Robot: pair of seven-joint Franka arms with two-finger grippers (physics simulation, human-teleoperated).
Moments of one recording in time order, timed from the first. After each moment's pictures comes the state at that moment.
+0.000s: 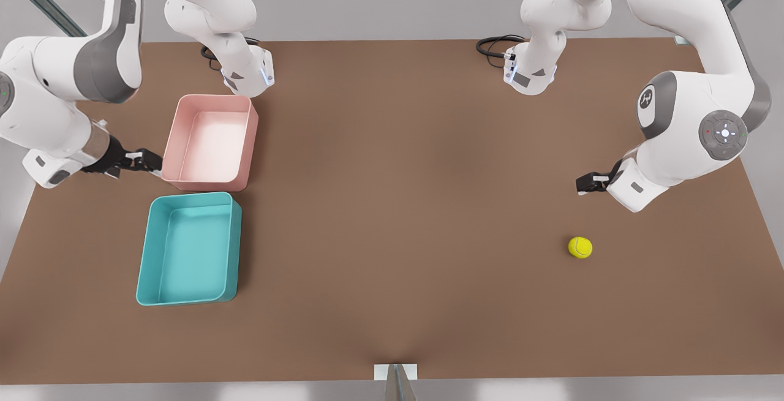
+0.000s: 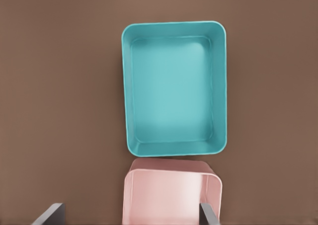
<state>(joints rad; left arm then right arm) -0.06 0.24 -0.03 -1.43 -0.02 1.55 -0.10 0.07 0.10 -0.09 -1.50 0.00 1.51 -0.05</state>
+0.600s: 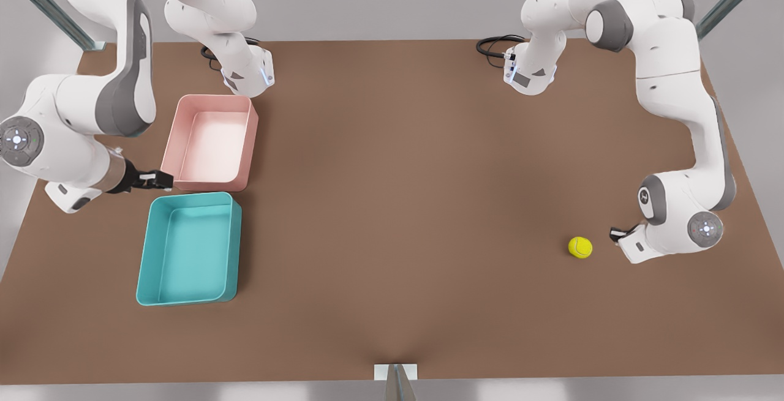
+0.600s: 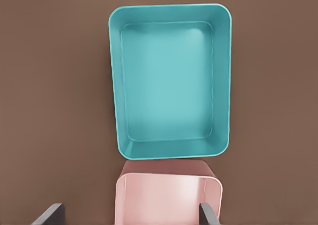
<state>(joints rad) 0.11 0.63 0.05 -1.54 0.07 2.04 0.55 0.07 0.19 -0.09 -1.50 -0.02 1.53 -0.05</state>
